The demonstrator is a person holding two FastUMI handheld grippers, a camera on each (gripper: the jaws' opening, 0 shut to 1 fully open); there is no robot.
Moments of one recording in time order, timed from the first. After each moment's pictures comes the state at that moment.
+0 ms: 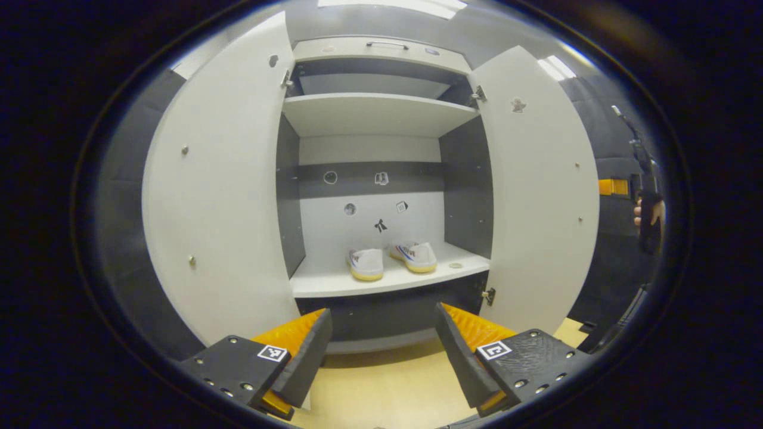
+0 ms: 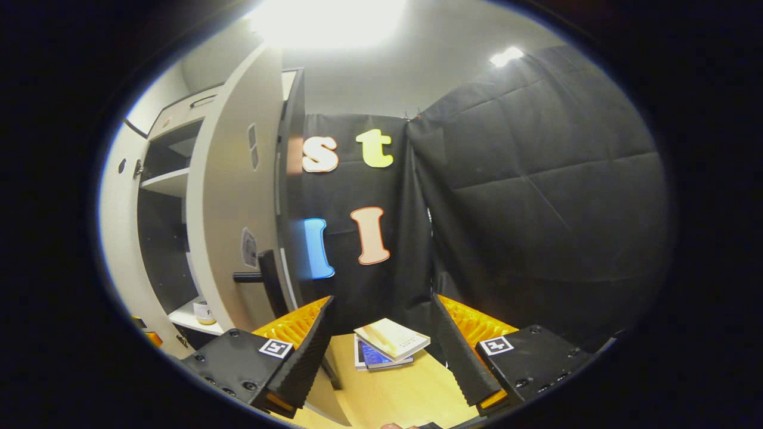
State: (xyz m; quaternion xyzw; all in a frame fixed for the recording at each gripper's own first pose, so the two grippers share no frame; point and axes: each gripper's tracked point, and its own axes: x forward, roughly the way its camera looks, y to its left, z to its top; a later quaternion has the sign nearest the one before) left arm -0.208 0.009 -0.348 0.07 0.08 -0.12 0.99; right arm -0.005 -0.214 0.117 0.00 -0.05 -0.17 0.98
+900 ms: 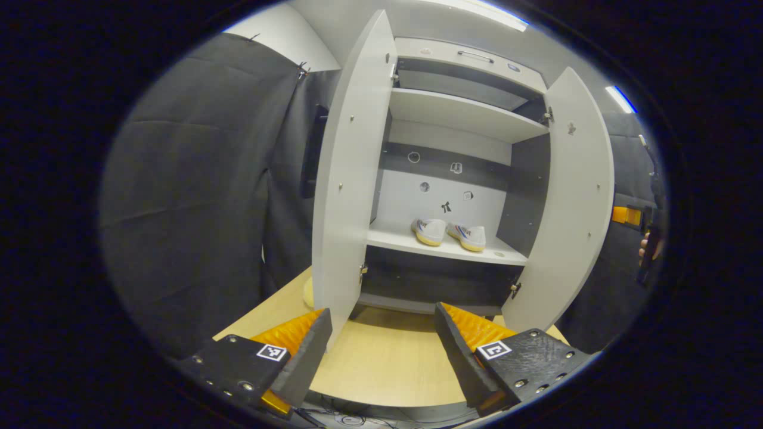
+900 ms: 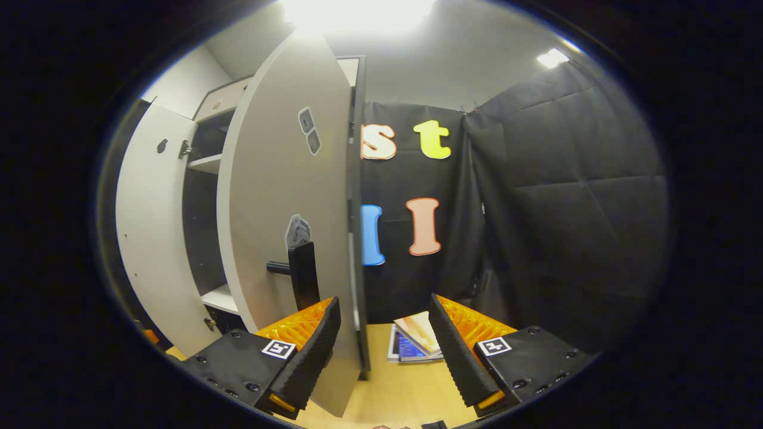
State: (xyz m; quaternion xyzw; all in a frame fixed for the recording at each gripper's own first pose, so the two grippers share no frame) left arm -0.322 0.080 -0.362 -0.03 0.14 0.07 0.99; right arm 0.012 -0.124 0.112 -0.02 -0.01 -0.04 1.00
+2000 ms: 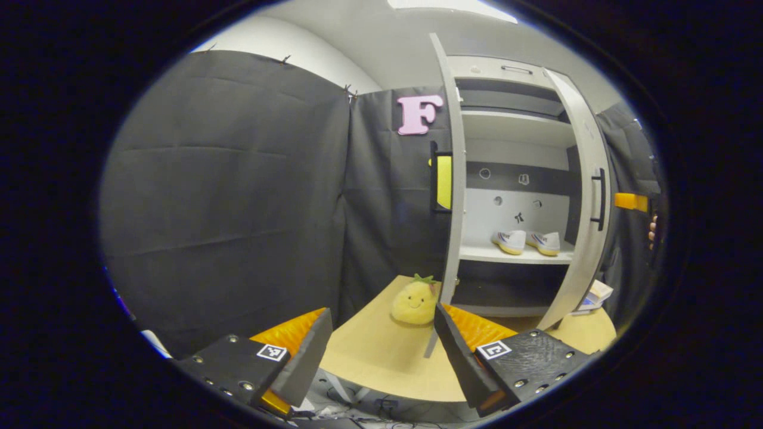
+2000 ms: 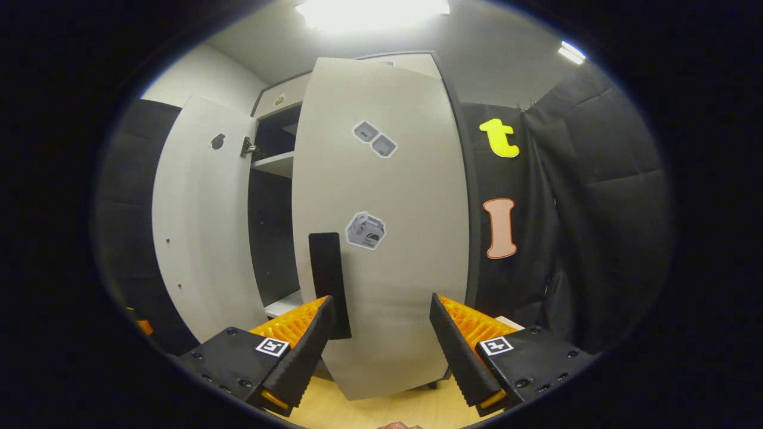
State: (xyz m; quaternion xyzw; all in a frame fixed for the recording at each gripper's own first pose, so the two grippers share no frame) left arm -0.402 0.223 -0.317 0.04 0.08 0.21 0.97; right arm 0.040 -0.015 0.101 -0.02 -0.03 0.07 1.00
